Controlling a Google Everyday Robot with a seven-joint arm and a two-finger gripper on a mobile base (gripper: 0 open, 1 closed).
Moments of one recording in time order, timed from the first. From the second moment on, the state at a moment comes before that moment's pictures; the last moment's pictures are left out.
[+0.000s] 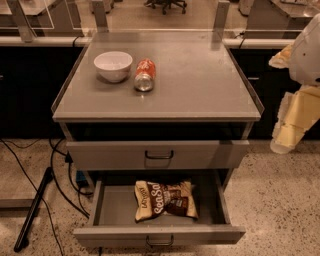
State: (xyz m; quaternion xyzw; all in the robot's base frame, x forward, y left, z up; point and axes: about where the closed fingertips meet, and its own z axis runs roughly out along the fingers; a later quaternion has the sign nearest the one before) arm 0.438 -0.217 0.976 -0.60 0.78 -0.03 0.16
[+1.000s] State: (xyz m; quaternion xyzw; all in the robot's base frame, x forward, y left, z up) arm 0.435 -0.211 0.957 -0.60 0.78 -0.02 0.16
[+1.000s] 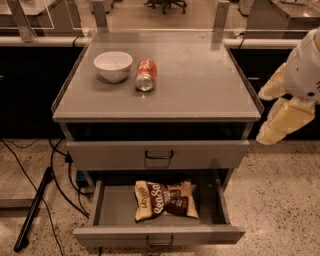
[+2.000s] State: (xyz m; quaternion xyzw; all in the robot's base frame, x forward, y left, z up) arm 0.403 -0.174 0.796 -0.58 0.78 0.10 0.21
